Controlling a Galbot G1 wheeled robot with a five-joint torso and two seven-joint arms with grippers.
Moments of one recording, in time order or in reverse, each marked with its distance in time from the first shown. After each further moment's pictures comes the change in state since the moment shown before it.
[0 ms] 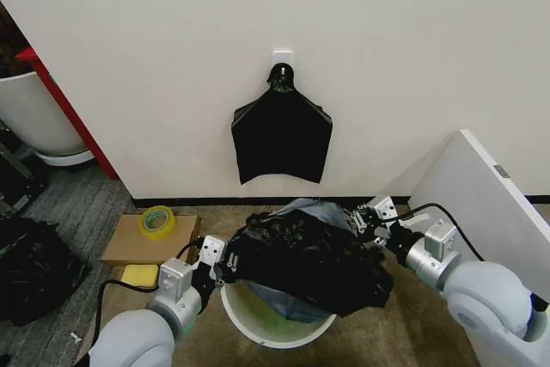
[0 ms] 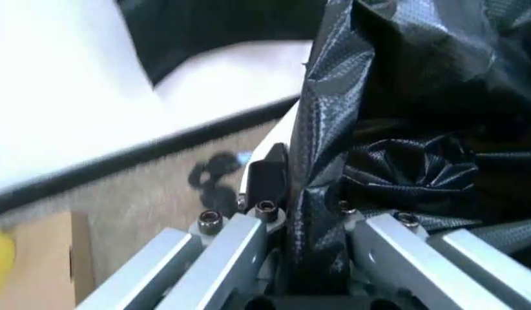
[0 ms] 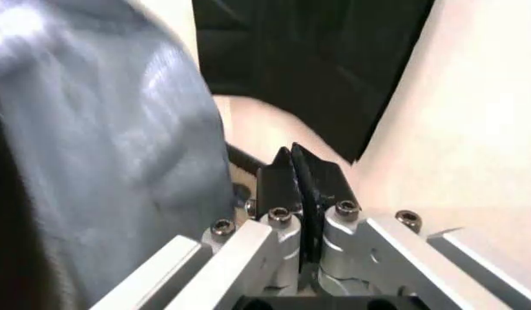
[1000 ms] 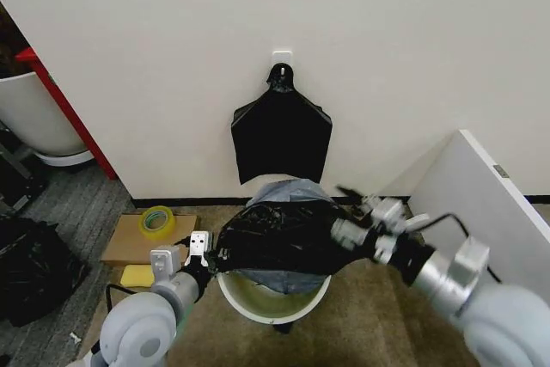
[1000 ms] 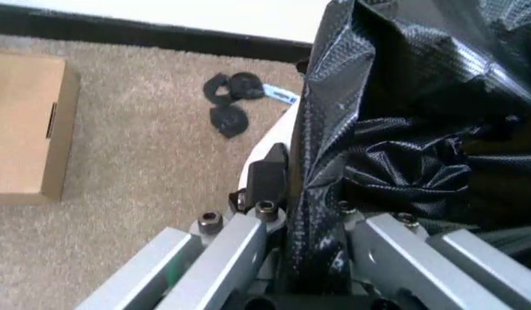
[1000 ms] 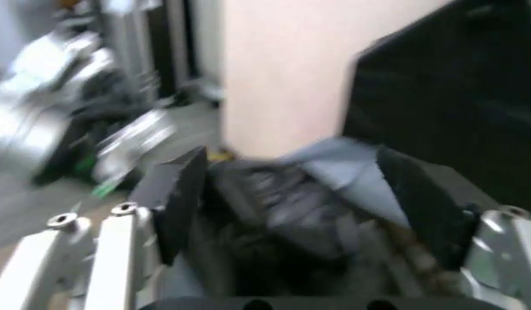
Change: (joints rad) left arm -0.075 -0.082 -0.045 0.100 -0.496 0.100 -0.300; right arm -0.263 0.080 0.125 0.280 -0.164 0.092 -0.187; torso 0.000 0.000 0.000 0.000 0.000
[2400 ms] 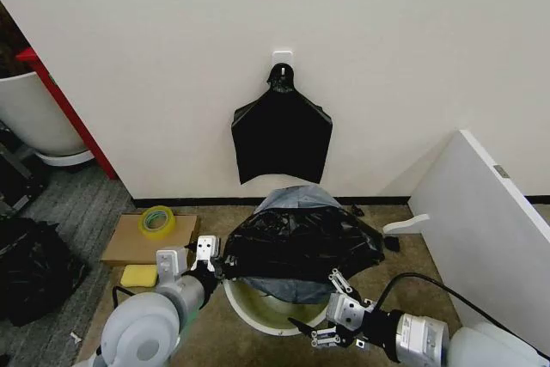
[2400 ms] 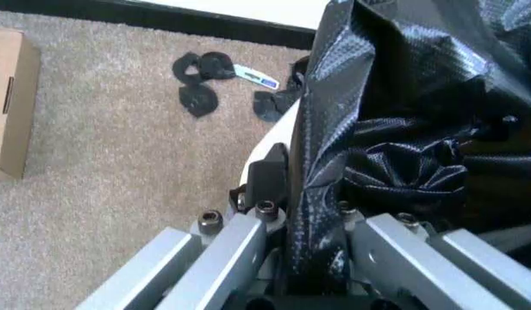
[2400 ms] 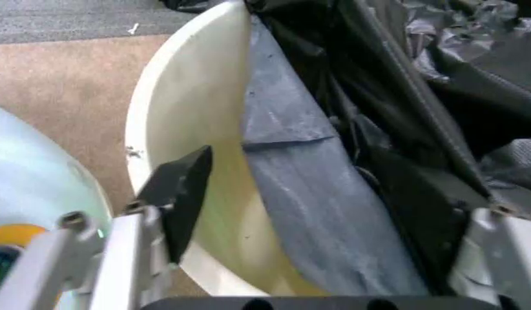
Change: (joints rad) left arm 0.007 -0.017 0.018 -0.072 -0.083 0.053 -0.073; right arm 0.002 -0.120 -0.175 -0.025 -0.347 -0.147 -0.111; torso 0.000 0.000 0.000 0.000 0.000
